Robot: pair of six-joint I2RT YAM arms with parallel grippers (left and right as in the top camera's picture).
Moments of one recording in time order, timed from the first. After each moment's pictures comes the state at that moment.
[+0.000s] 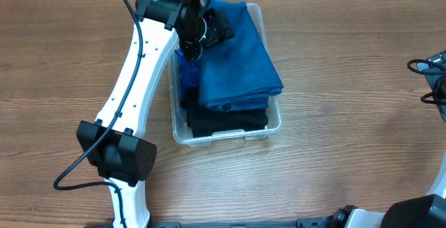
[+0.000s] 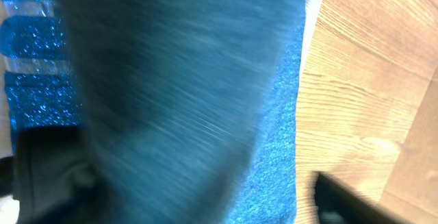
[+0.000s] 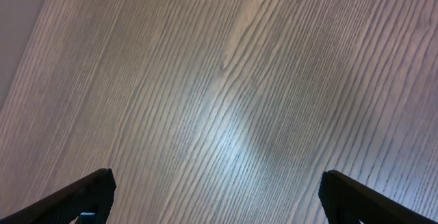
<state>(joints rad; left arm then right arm) -0.34 2.06 2.21 -1.28 0.30 -0.75 -0.52 1.50 1.46 -1.00 0.16 0.67</state>
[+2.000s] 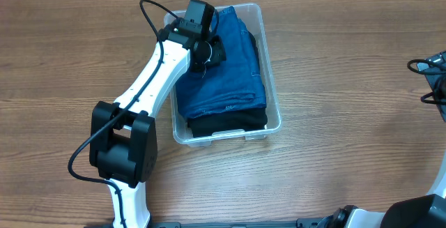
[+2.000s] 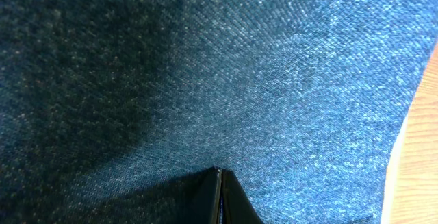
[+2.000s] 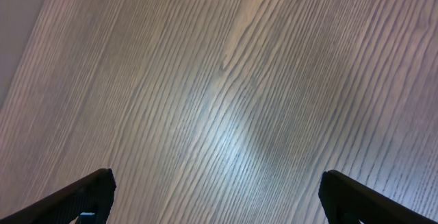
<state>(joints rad) -0.36 2.06 1.71 -0.77 0.18 -0.62 -0.52 1.50 1.46 -1.00 0.16 0.67</state>
